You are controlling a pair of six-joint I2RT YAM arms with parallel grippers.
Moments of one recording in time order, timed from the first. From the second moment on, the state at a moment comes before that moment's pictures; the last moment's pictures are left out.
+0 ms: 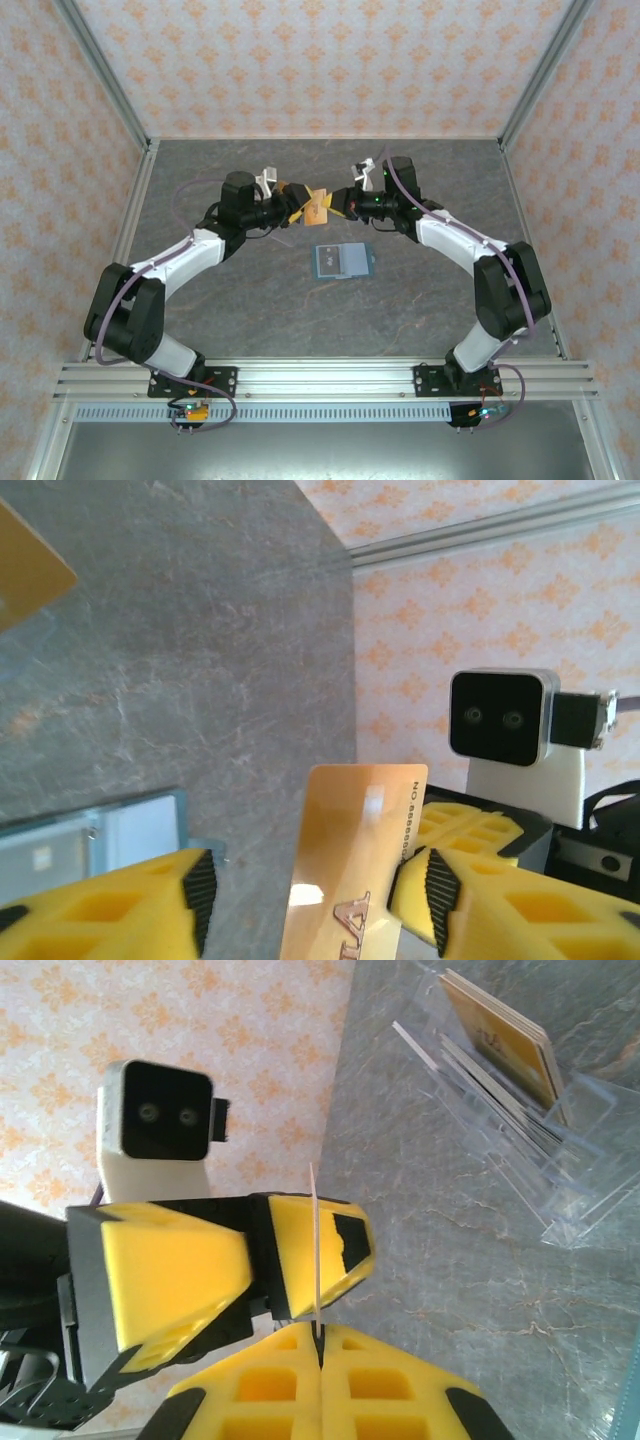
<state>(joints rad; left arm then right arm) -0.33 1.51 0.92 0.20 0.57 -1.12 0.41 1.64 1.10 0.09 -0.86 0.92</state>
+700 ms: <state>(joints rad) -0.33 1.51 0.93 0.33 0.56 -1.22 0.41 1.69 1.11 0.33 -0.90 1.21</state>
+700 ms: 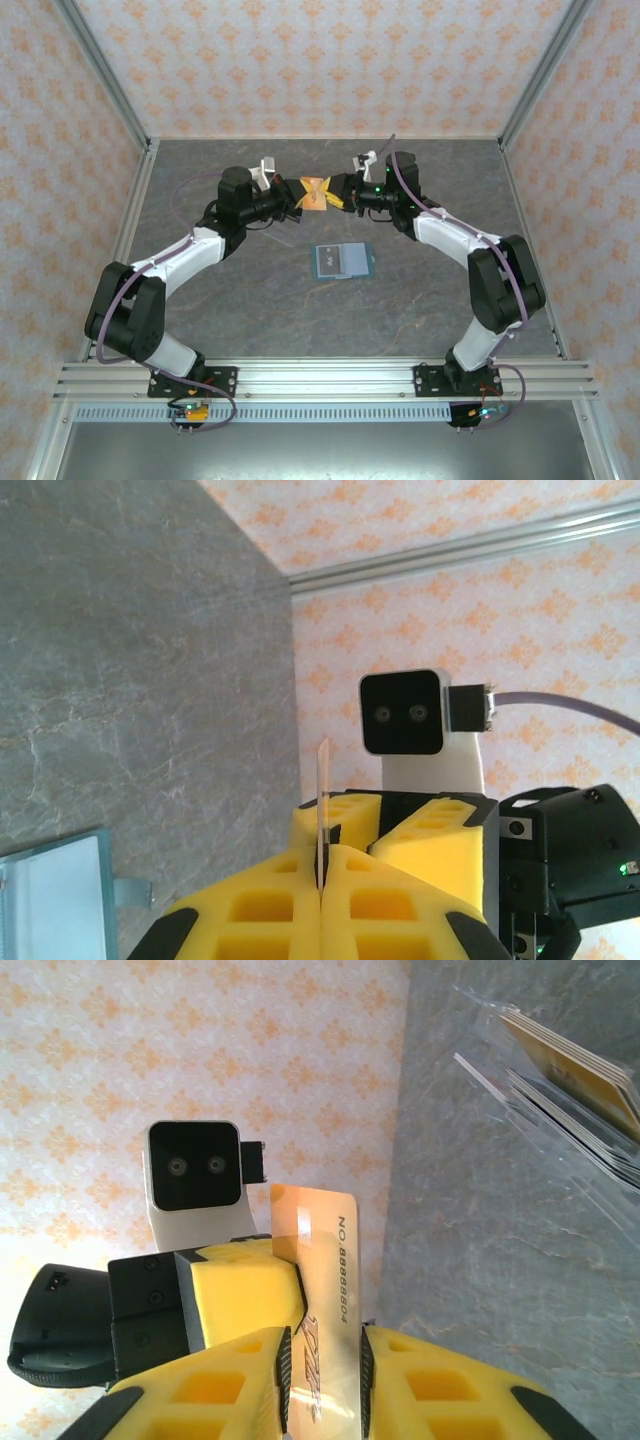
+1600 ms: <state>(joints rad) -0.25 1.47 0.84 -0.03 0.25 -1.10 0.57 1.89 1.52 -0.32 -0.47 0.50</state>
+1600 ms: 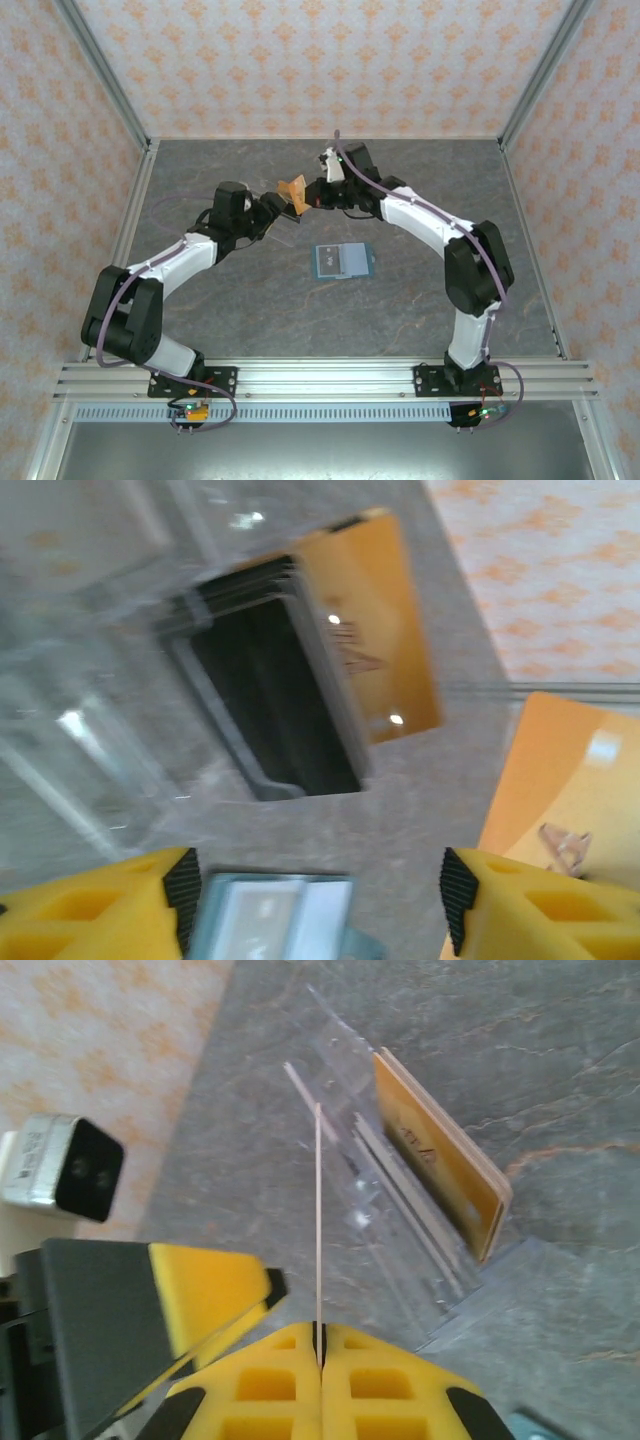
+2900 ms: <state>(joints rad) -0.22 1.42 0.84 -0.37 0.12 -0.98 0.60 2.20 1.97 -0.64 -0.32 -0.26</state>
